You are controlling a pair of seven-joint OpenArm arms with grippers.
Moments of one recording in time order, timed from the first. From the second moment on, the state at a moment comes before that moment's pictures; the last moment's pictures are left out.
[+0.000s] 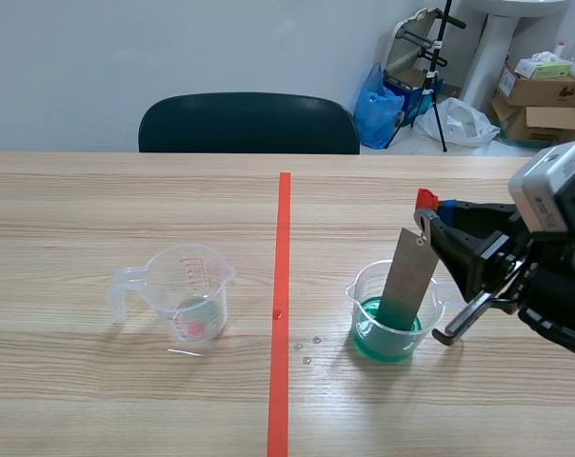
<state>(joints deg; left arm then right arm) 80.4 -32.7 -21.3 90.7 -1.2 -23.9 -58.4 -19.0 32.7 -7.3 92.2 3.8 21.8 28.4</state>
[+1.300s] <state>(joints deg) 80.4 -32.8 -21.3 90.7 -1.2 -23.9 -58.6 -31.7 32.7 5.9 120.7 6.1 22.9 13.2</state>
